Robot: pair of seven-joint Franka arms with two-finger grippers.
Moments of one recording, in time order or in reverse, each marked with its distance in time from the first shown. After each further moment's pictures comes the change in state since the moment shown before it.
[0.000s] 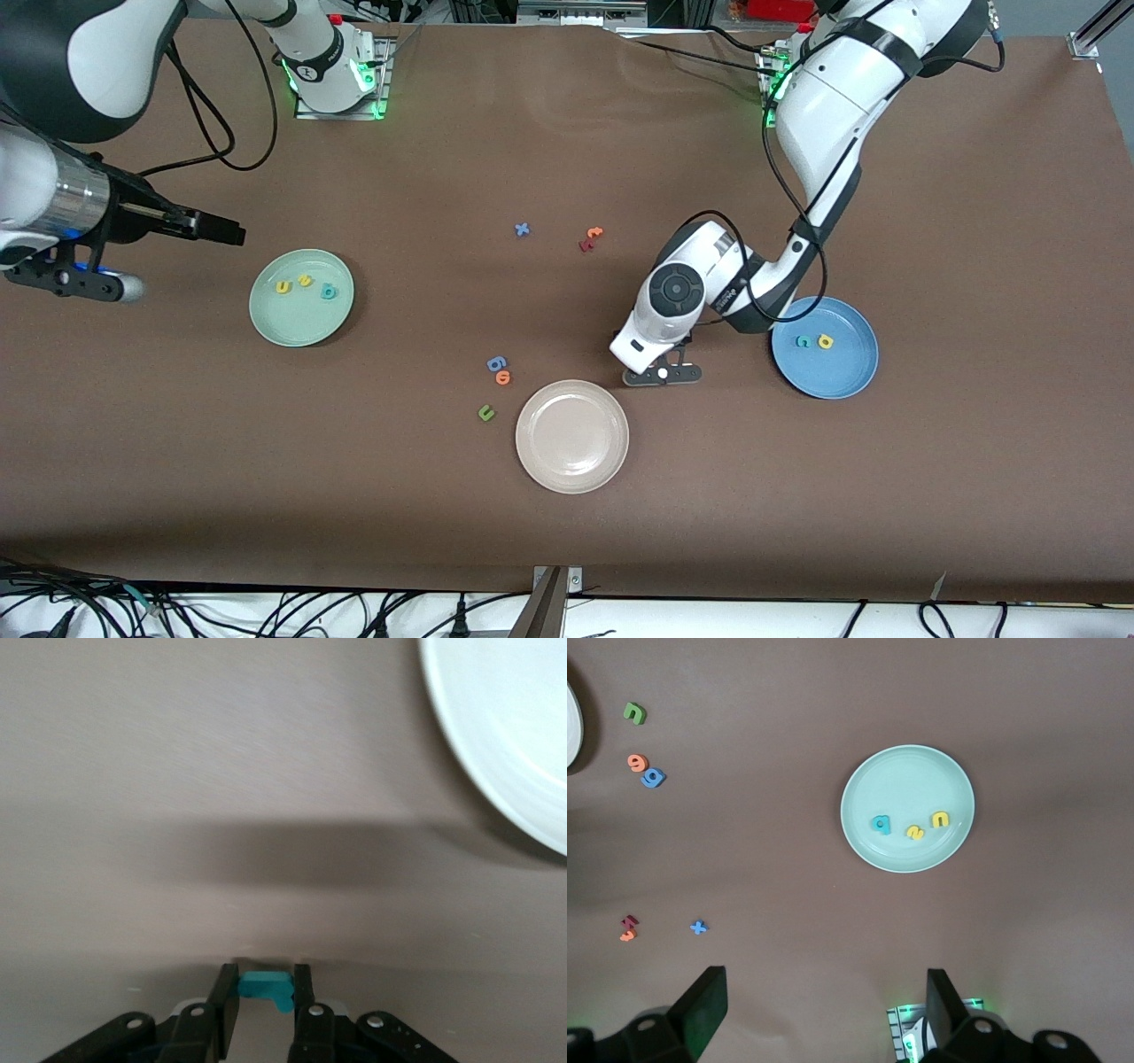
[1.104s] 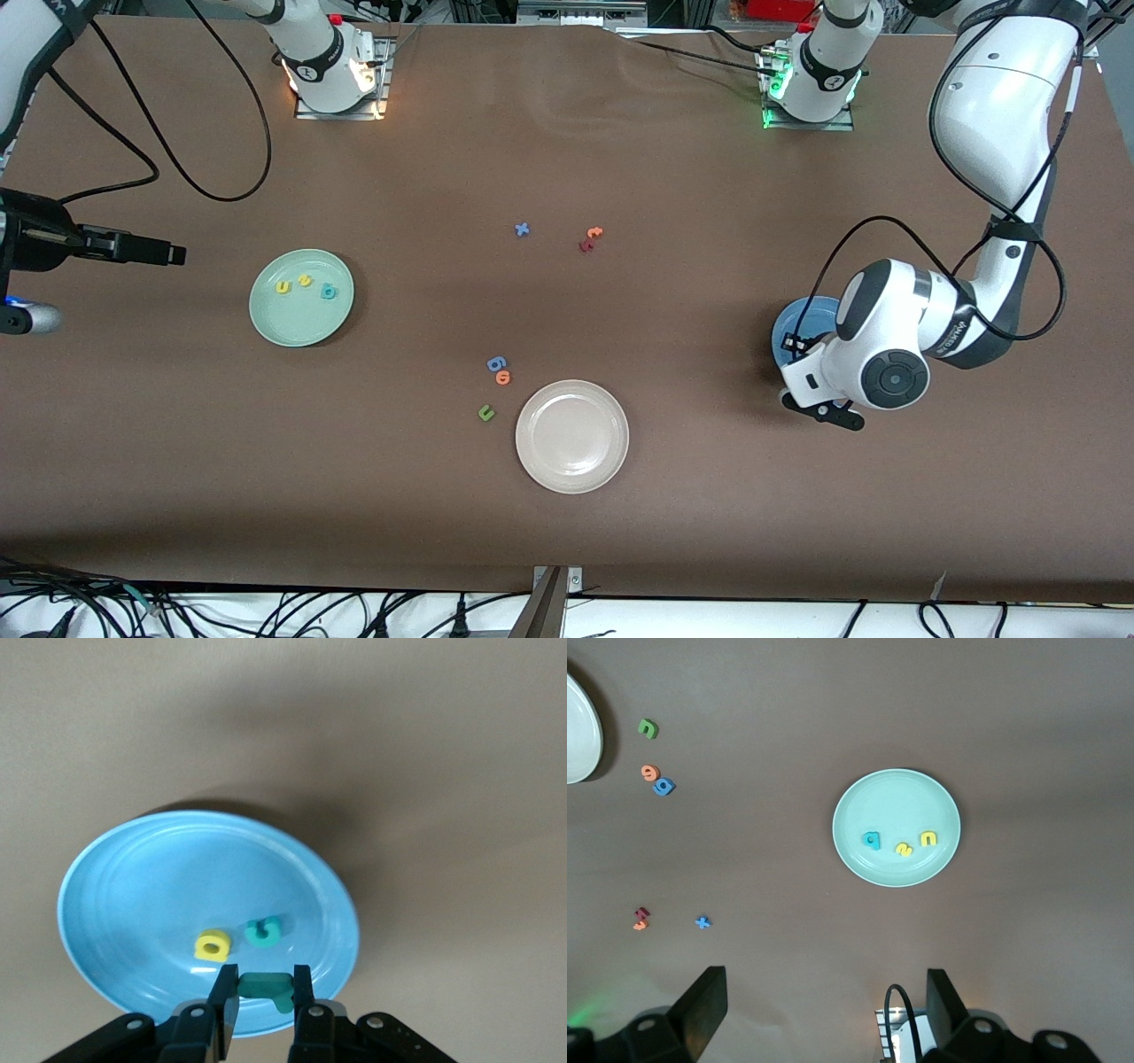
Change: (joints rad) left arm 0.353 -0.096 -0.007 0.057 0.000 -0.458 0.805; right arm -0.484 0.003 0.392 0.323 0.000 -0.105 -0.009
